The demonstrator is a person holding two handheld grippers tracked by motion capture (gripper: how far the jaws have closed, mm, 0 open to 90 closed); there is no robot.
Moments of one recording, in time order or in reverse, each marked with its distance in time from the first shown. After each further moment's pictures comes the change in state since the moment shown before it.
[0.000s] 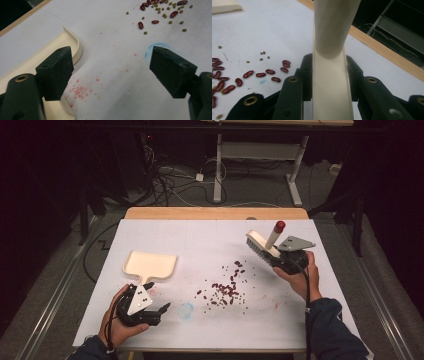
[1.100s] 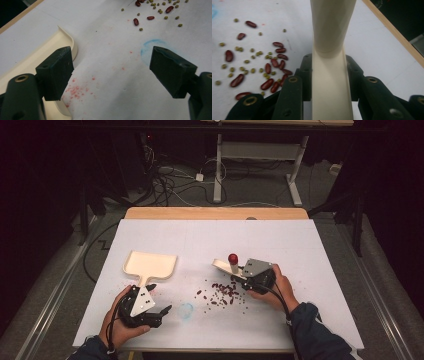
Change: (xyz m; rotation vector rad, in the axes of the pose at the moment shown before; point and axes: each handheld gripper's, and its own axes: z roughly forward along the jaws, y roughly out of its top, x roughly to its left) left arm -0.004 0.001 0.001 0.020 -0.016 0.025; right arm 0.089 0.005 0.025 0.048 0.209 -0.286
